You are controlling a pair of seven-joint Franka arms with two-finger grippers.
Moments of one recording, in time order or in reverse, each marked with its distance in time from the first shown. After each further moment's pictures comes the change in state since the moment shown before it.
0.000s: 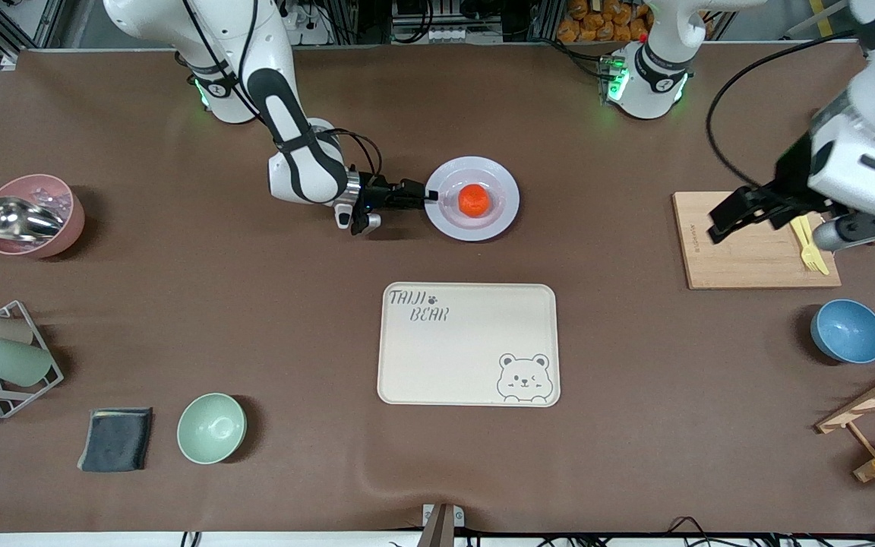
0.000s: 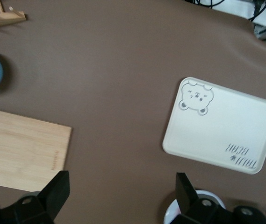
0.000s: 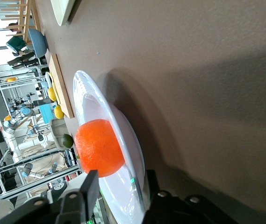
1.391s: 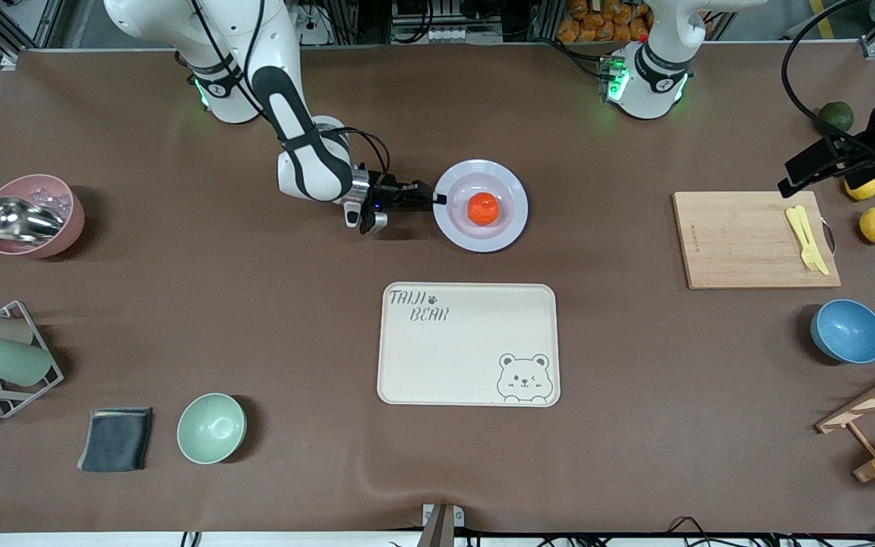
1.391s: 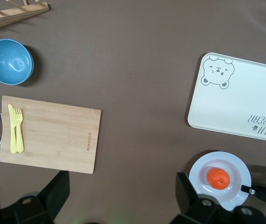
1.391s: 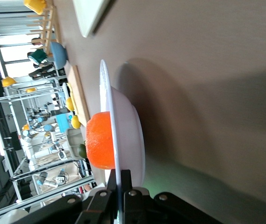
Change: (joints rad) left arm 0.013 -0.026 0.083 0.077 -0.008 -0.184 0.139; right arm 0.034 -0.006 0.004 0.039 0.136 -0.004 -0.038
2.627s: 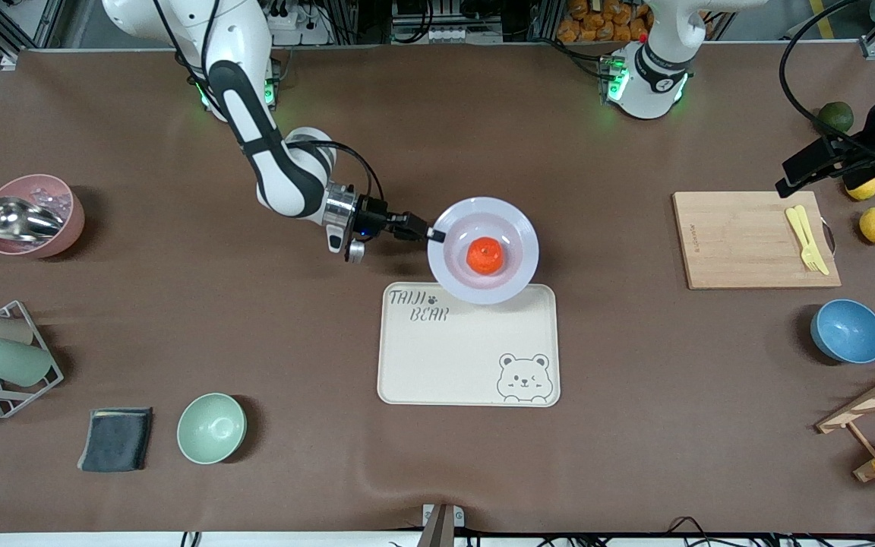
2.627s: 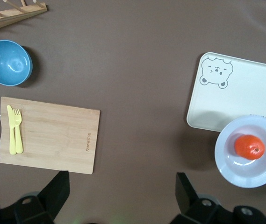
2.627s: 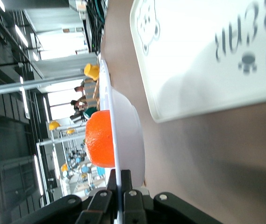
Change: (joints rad) left arm -0.002 0.000 -0.005 0.000 0.000 0.003 0.000; right arm -0.123 -0.026 -0.021 0.143 0.066 0.032 0.076
